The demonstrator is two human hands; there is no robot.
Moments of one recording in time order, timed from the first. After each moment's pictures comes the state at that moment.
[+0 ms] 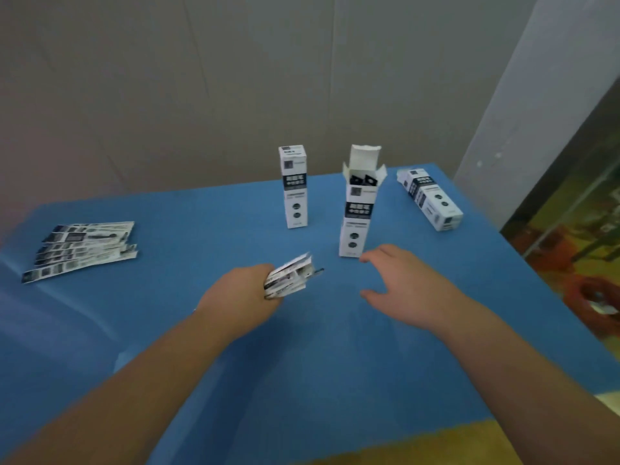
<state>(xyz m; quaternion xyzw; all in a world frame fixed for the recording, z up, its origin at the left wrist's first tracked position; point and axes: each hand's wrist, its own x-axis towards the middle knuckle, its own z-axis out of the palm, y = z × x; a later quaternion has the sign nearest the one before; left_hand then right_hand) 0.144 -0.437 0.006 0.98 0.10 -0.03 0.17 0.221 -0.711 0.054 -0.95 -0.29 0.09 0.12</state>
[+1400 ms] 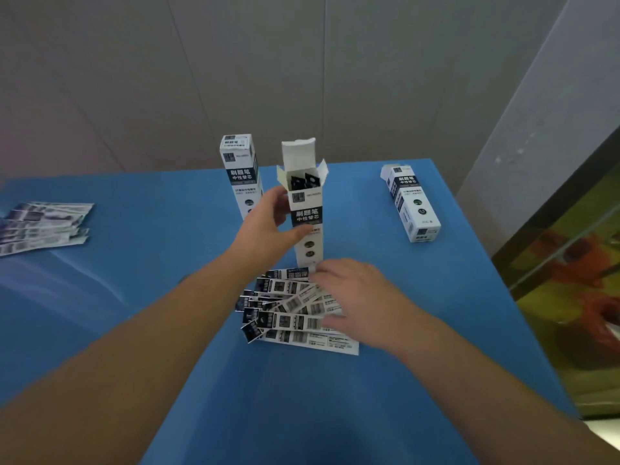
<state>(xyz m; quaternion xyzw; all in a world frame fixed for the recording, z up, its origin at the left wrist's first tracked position) 0.281 -0.548 0.027 0.84 0.12 0.11 0.52 0.296 -0.761 0.010 -0.85 -0.50 0.07 0.10</state>
